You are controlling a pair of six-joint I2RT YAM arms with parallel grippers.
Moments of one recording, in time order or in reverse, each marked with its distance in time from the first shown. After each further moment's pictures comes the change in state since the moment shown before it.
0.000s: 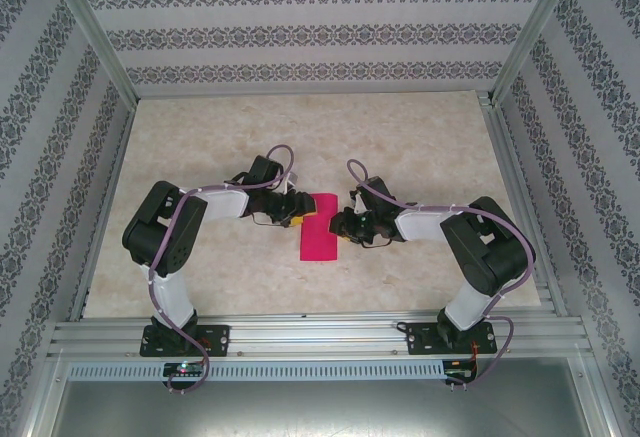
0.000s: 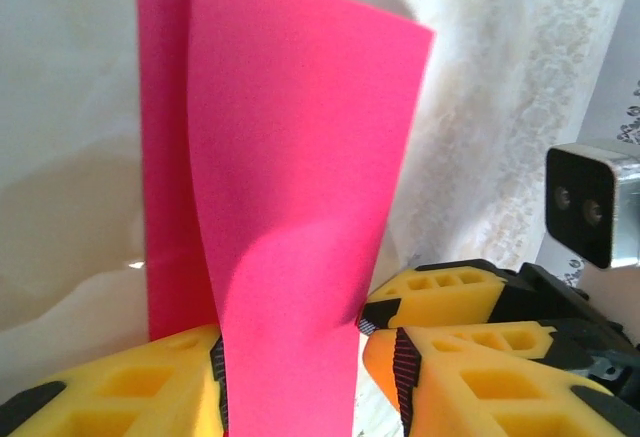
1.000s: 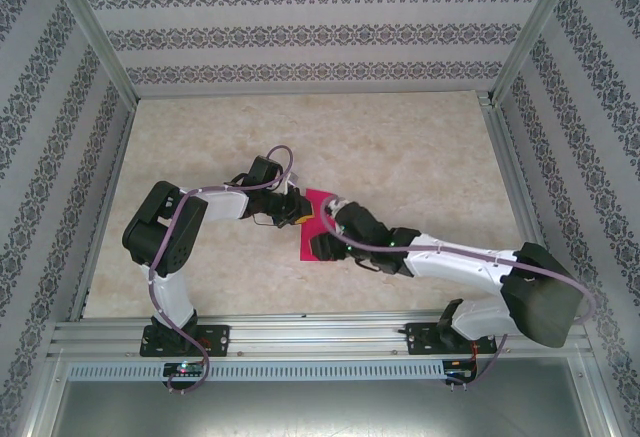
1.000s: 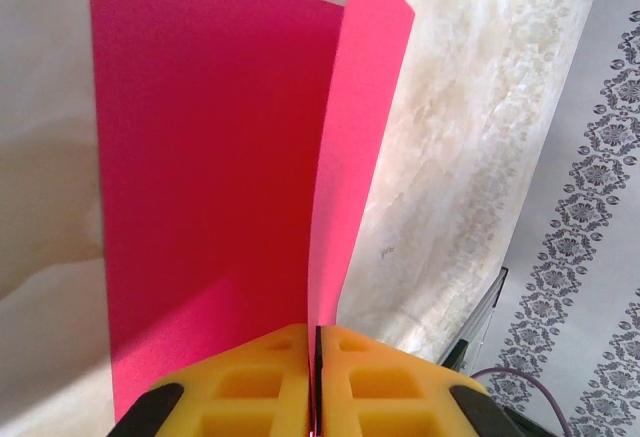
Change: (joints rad) left arm 0.000 0.000 -0.018 0.043 0.040 -0.048; right arm 0.397 -0.367 -0.031 -0.179 0.481 -0.321
